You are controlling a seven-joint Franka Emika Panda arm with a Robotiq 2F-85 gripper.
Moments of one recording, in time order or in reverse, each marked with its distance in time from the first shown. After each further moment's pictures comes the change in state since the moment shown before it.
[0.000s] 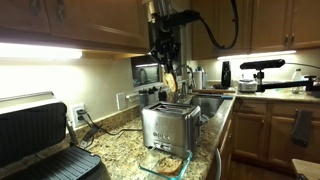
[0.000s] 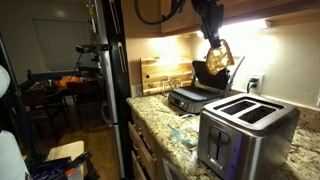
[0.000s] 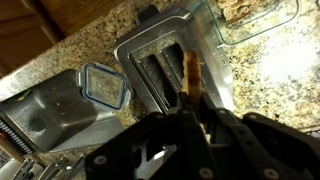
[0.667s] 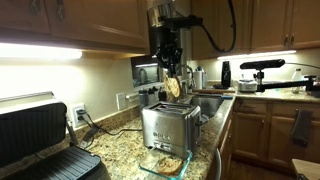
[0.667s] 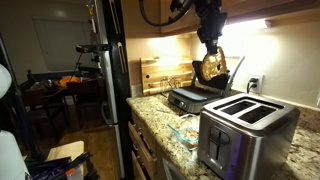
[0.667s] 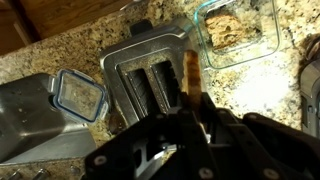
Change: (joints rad) arm -0.028 0.000 -0.024 -0.019 0.124 -0.001 -0.222
